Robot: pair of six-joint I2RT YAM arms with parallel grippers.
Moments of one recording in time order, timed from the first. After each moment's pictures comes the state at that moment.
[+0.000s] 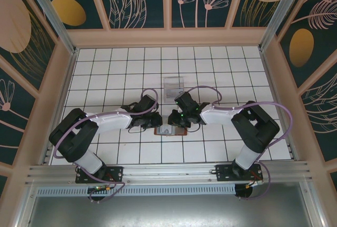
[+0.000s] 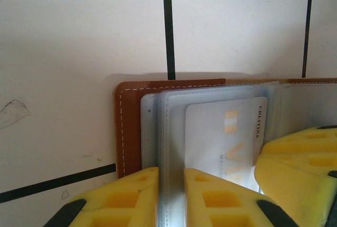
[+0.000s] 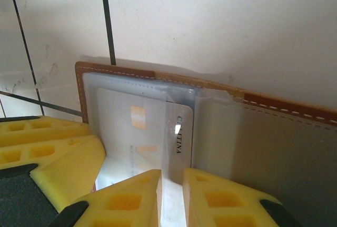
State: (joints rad) left arm -0.74 1.60 0.75 -0.20 0.18 -0.82; right arm 0.80 1.67 0.82 -0.16 -0.31 0.90
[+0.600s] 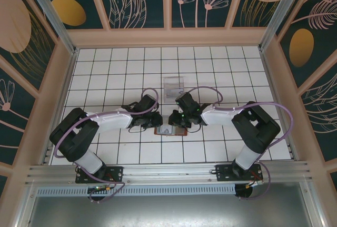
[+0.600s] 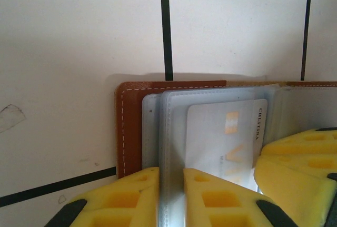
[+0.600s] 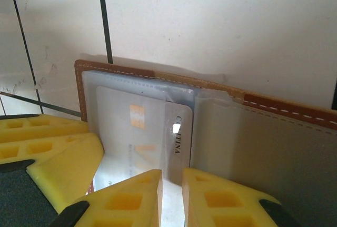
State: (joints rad) left arm -0.74 1.61 0.75 -0.20 0.18 -0.82; right arm 0.79 1.67 0.80 -0.13 -0.31 0.91
